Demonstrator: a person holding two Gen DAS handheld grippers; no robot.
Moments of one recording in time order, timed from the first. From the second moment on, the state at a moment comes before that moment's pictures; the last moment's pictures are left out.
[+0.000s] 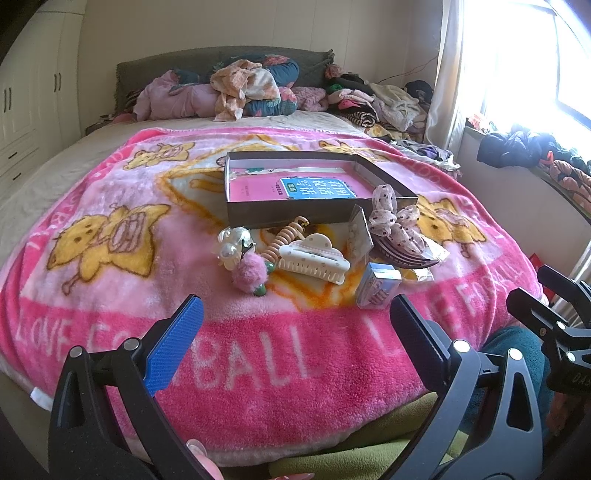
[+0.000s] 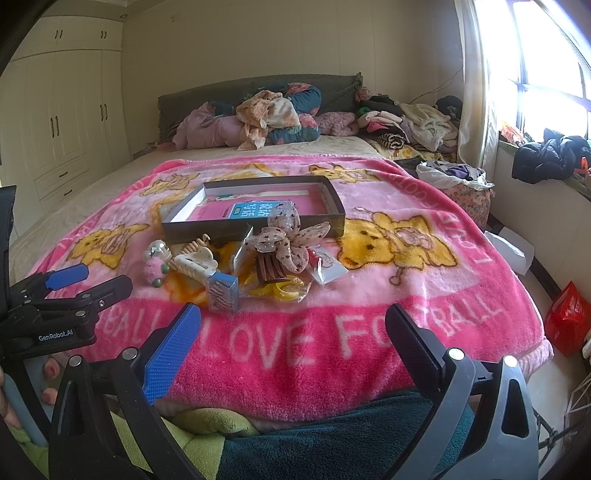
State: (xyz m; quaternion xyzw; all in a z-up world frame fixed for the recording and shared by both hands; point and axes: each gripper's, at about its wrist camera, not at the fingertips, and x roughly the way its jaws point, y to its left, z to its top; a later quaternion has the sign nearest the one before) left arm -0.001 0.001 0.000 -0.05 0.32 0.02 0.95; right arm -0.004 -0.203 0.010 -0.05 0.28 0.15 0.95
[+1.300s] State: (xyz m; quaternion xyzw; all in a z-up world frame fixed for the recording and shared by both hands) left arm 0.027 0.030 -0.017 -0.10 0.35 0.03 0.93; right arm 0.017 -0.177 -0.007 -0.07 0.31 0.17 0.94
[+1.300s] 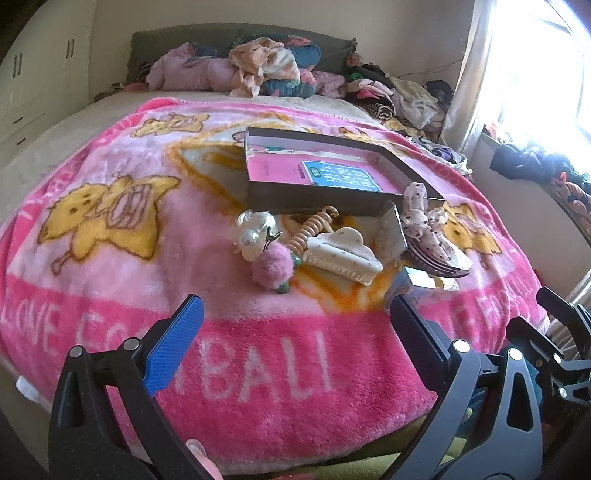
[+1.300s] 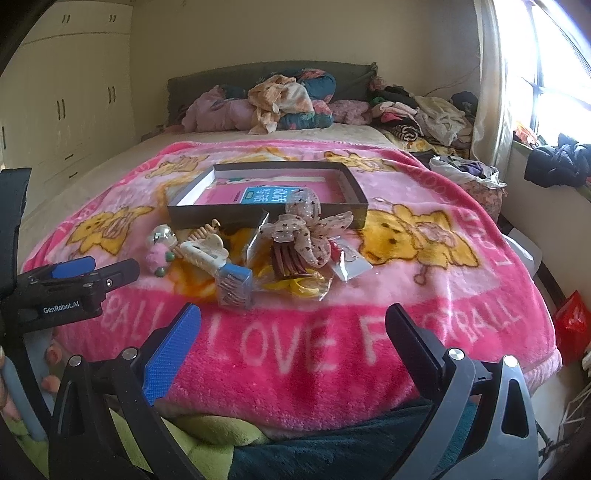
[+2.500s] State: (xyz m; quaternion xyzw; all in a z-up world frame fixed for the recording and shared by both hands) left arm 0.096 0.049 -0.056 -0.09 0.41 -0.01 0.91; right arm 0.169 -0.181 -0.023 -0.05 0.36 0.16 0.92
